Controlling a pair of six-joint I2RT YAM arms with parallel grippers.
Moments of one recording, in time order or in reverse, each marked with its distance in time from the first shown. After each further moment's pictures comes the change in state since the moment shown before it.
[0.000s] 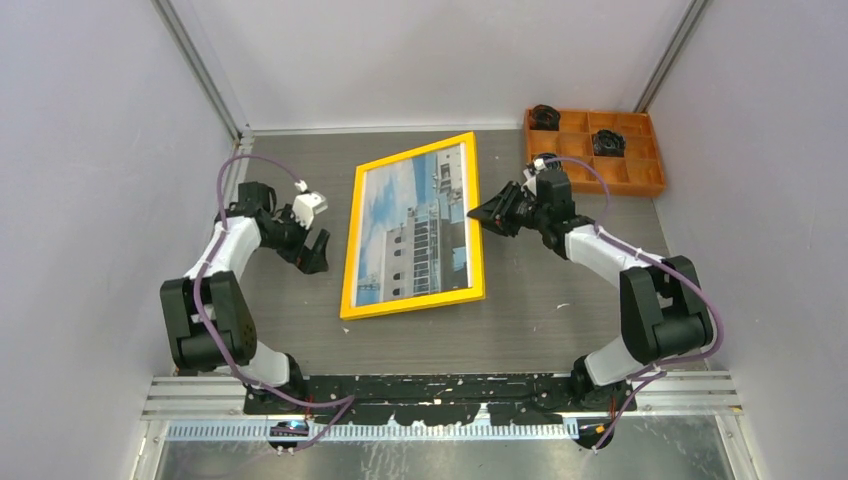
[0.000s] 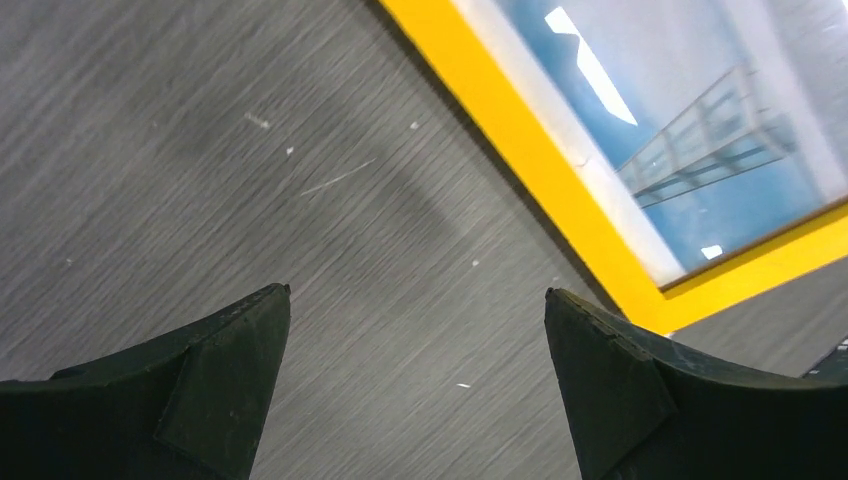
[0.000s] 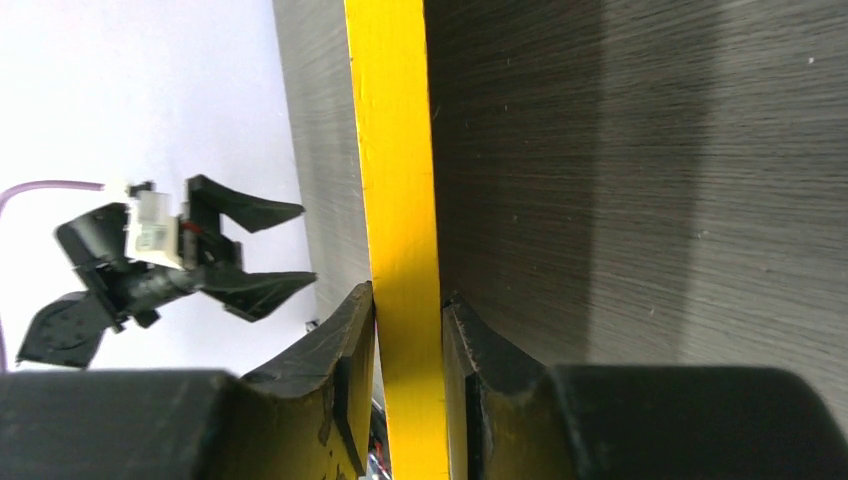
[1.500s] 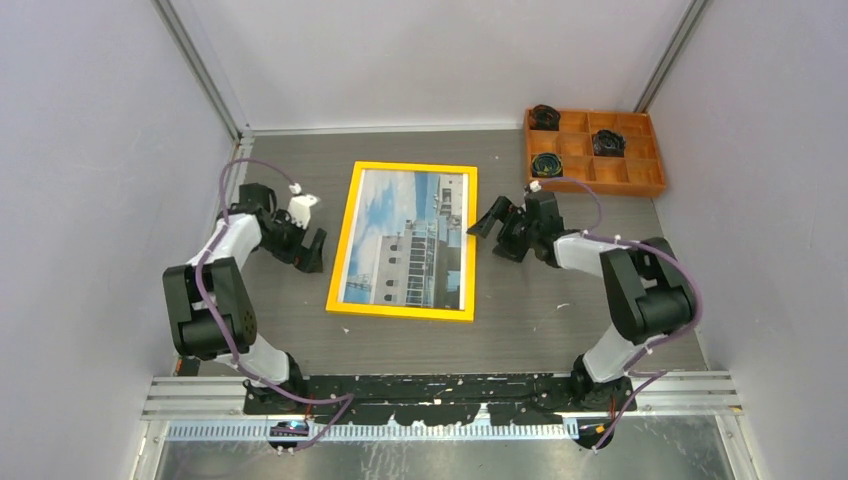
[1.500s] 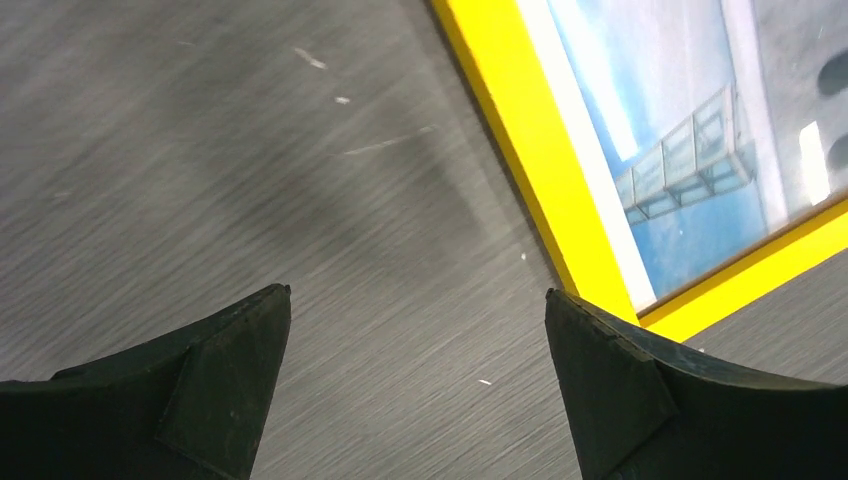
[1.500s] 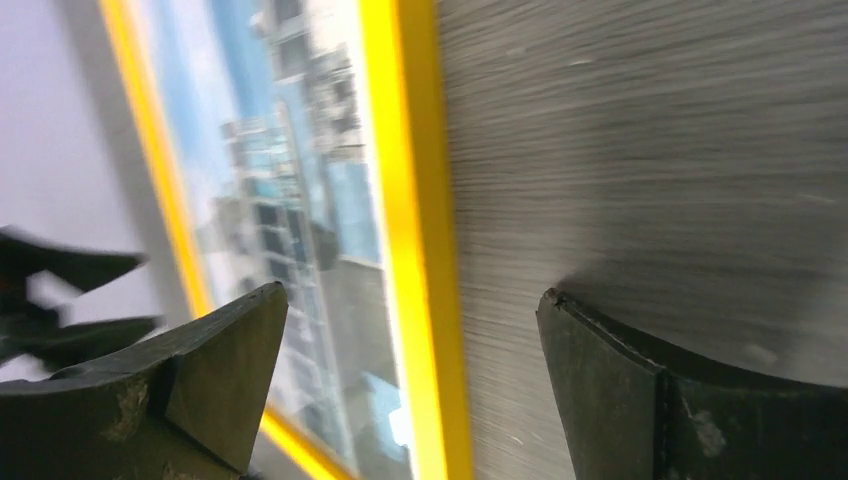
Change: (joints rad) left arm -0.005 0.097 -0.029 0.056 -0.152 -0.076; right arm 0.018 0.178 -0.160 0.246 0.116 -0.054
